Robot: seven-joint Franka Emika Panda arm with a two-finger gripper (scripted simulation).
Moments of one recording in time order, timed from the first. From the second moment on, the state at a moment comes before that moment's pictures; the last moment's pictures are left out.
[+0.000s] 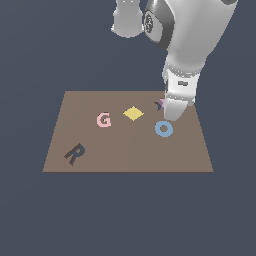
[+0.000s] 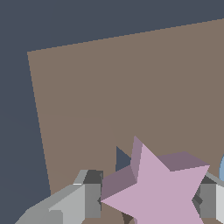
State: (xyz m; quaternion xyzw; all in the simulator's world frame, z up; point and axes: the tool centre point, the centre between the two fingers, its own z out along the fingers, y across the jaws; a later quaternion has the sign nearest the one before) arm -0.080 0.136 0.040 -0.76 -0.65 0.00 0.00
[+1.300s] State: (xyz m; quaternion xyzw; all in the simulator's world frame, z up) arm -0.090 0.126 0.030 -0.72 -0.69 0.00 0.00
